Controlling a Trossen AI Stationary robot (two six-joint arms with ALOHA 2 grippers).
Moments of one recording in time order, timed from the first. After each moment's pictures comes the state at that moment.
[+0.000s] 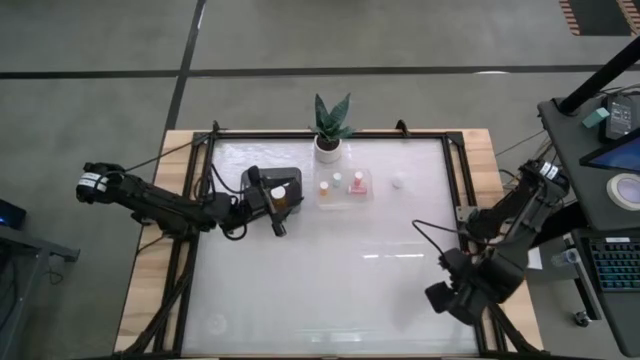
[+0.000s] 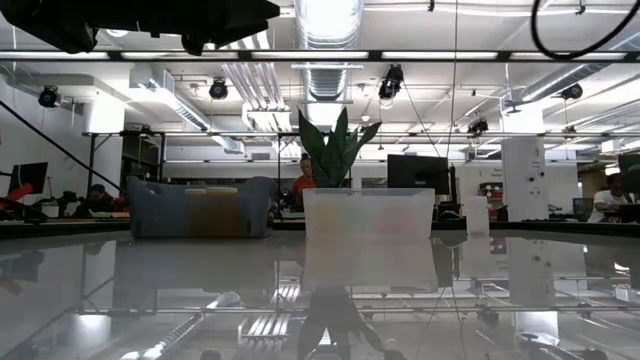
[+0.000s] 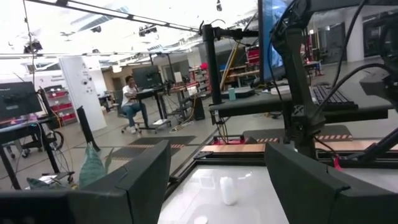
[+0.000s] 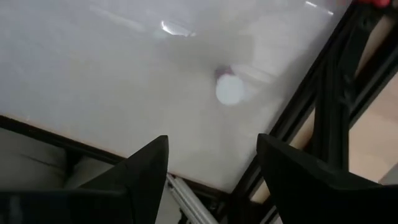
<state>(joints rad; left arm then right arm) -0.17 1.19 0.50 0.93 -0.57 0.30 0.92 1.40 1.22 -1.29 -0.09 2.09</state>
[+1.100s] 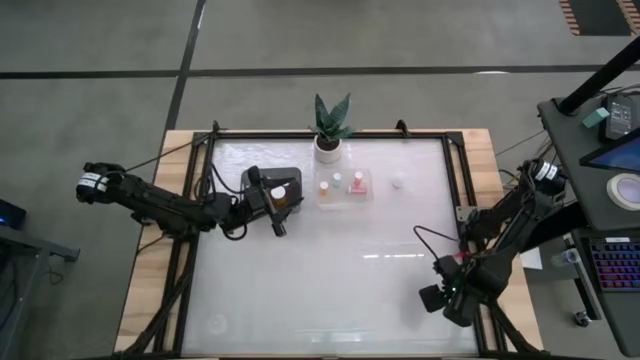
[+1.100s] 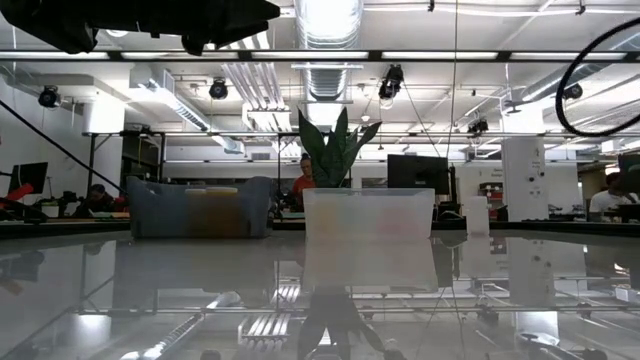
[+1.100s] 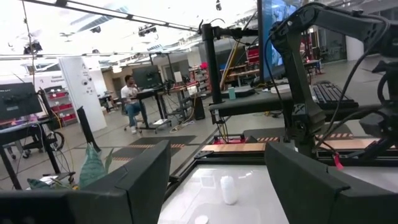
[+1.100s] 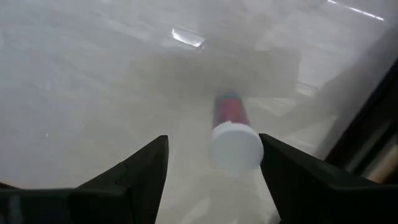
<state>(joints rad) -0.17 1.19 0.50 0.93 -0.57 0.30 0.99 1.40 0.86 -0.89 -0.02 2.22</state>
